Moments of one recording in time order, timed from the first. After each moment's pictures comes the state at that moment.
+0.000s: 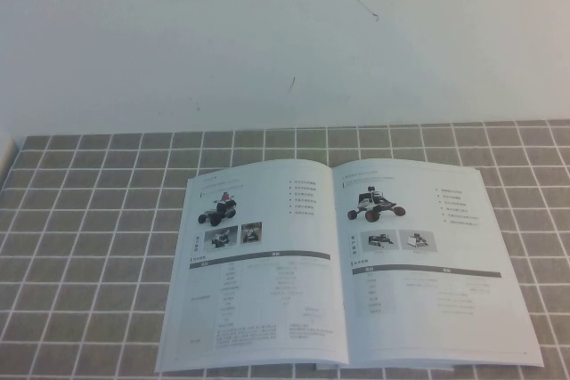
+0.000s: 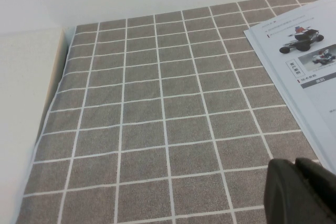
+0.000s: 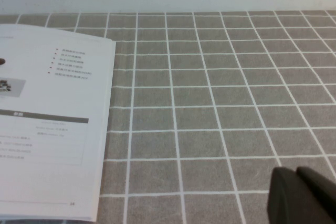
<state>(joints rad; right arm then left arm) -0.05 -0.01 0.02 -0.06 0.42 0.03 -0.07 -0.01 0.02 -0.08 0.36 0.10</state>
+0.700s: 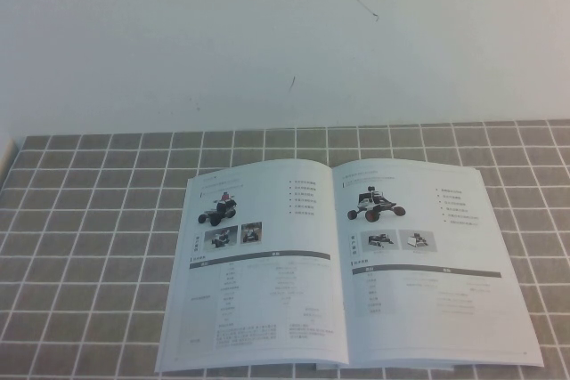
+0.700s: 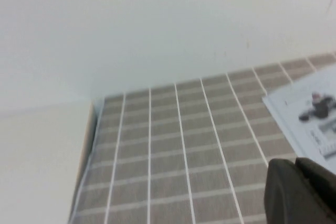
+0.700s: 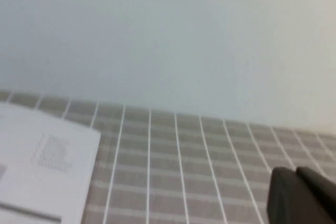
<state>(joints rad) -0.05 -0.01 0.03 -0.19 0.19 0.01 -0.07 -0.01 0.02 -0.04 0.19 0.11</state>
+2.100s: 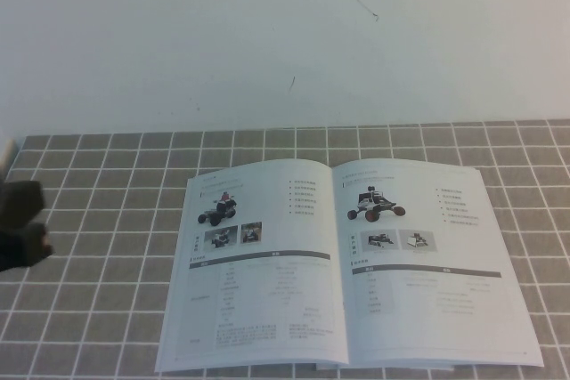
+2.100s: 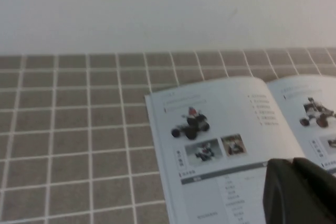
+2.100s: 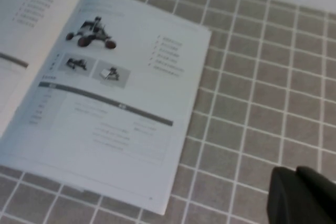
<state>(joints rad) -0.05 0.72 -0.79 0.26 0.88 -0.42 -0.07 0.73 -0.73 -0.48 0.55 0.26</state>
